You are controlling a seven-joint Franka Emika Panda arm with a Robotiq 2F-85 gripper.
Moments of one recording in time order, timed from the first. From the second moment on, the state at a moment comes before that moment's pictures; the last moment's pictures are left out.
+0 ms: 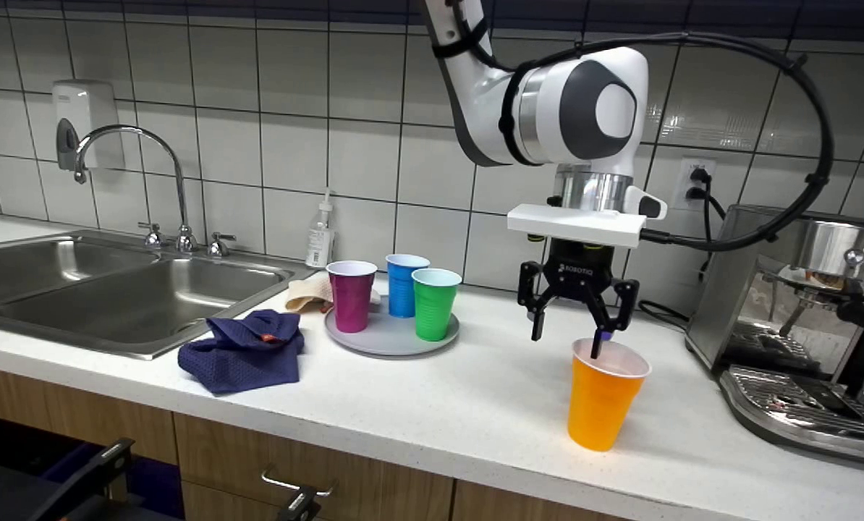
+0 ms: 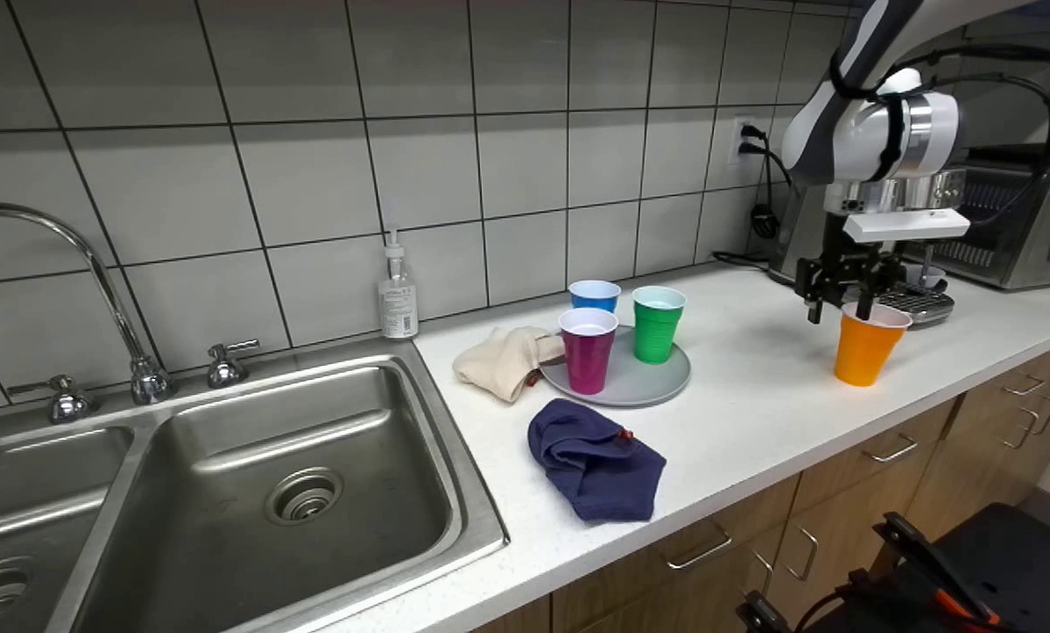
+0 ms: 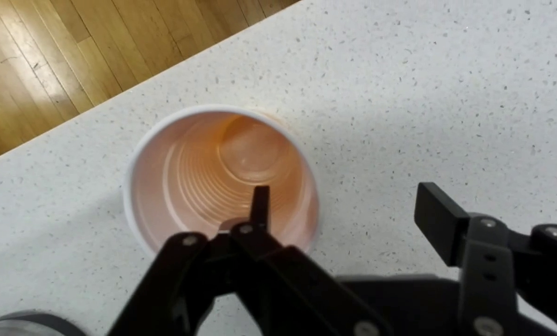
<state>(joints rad) -0.38 0.39 -0.27 -2.07 0.04 2.40 -0.30</state>
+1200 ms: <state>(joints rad) -0.39 0.38 -0.27 -2.06 0.03 2.40 -0.33</state>
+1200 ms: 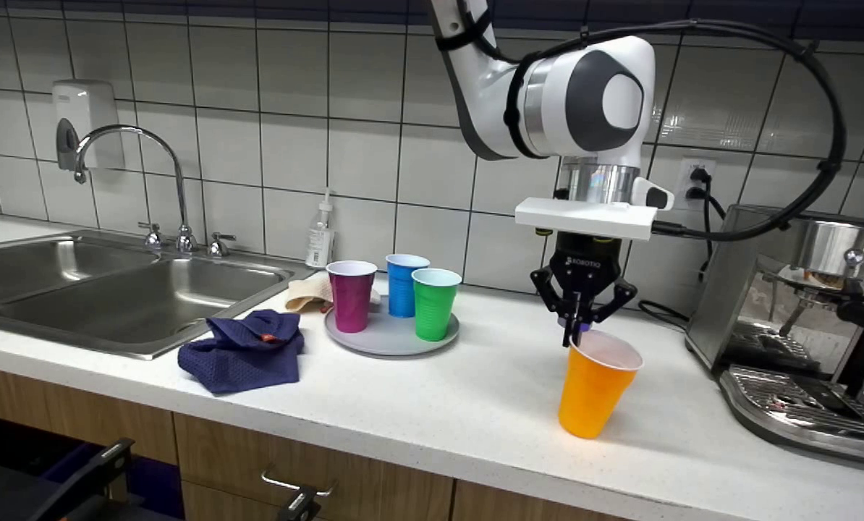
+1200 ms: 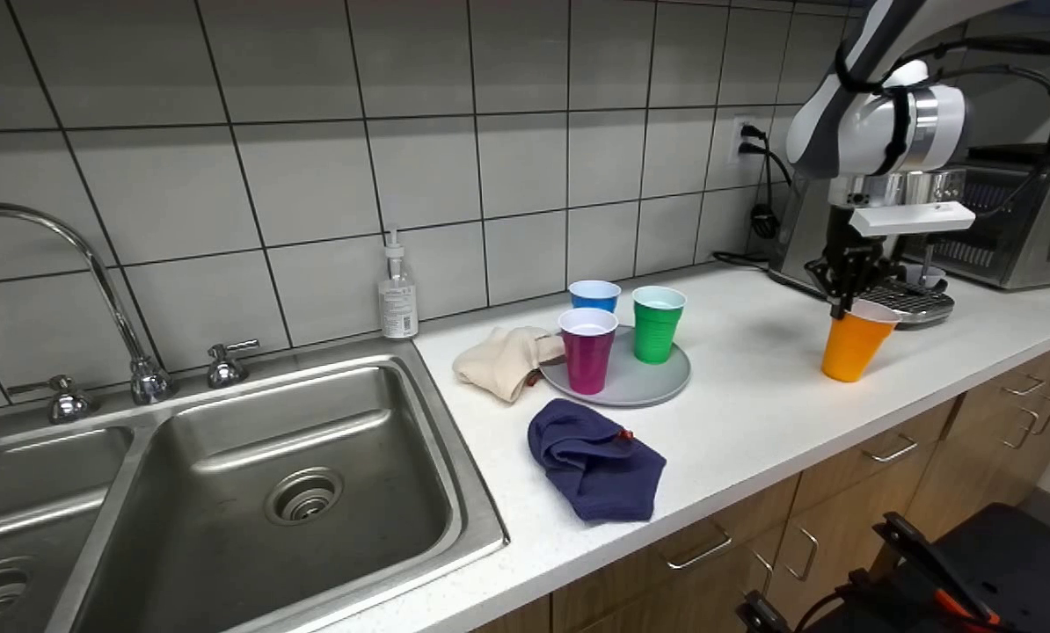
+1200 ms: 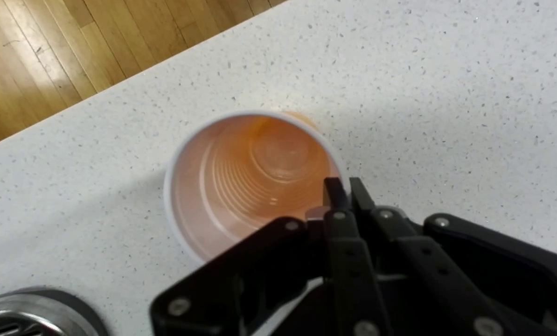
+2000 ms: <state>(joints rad) -0.36 0.26 -0.22 -2.13 -0.03 2.44 -0.52</state>
